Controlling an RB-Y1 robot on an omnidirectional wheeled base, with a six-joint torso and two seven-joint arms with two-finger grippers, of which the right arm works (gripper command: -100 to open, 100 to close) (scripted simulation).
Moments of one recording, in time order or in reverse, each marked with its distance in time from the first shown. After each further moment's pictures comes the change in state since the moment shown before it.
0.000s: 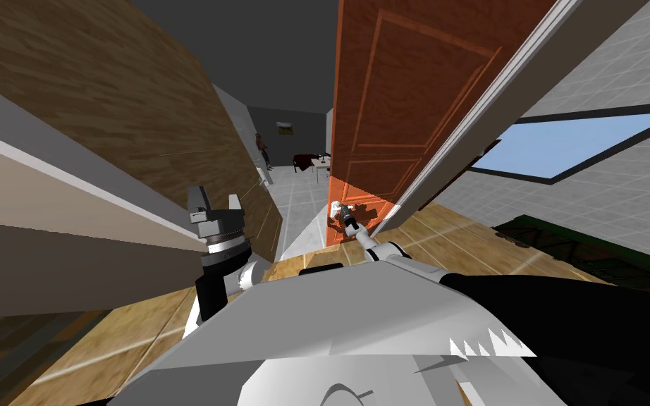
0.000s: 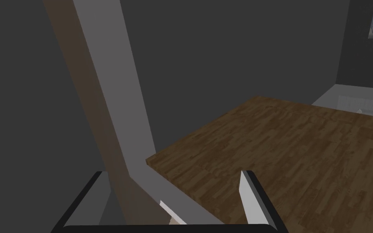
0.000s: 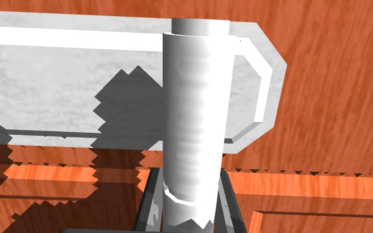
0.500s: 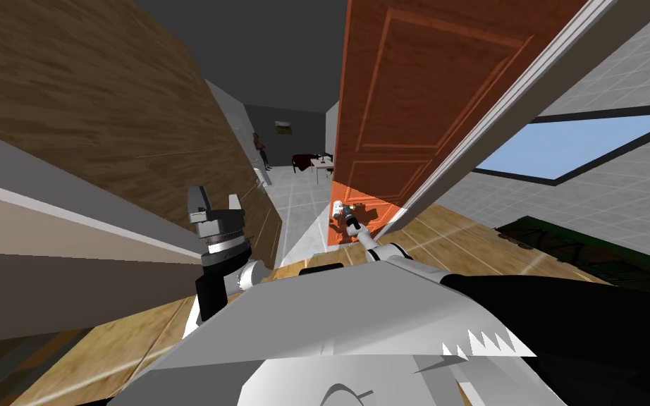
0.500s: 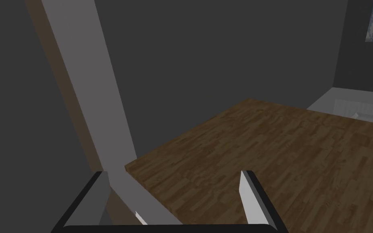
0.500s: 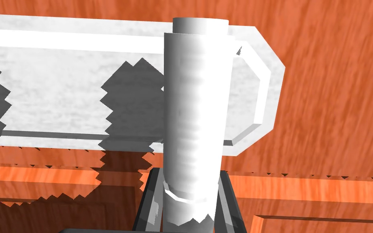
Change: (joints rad) arm 0.018 -0.010 -0.032 -0.024 -0.011 0.016 0.015
